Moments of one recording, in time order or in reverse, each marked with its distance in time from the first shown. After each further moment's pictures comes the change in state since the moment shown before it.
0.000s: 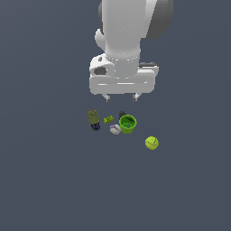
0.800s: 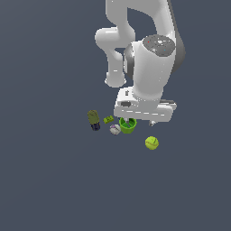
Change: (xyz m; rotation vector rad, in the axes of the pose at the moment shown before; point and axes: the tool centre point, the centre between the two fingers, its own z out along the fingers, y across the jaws) arm 0.036 -0.070 0.095 -0.017 -0.004 0.168
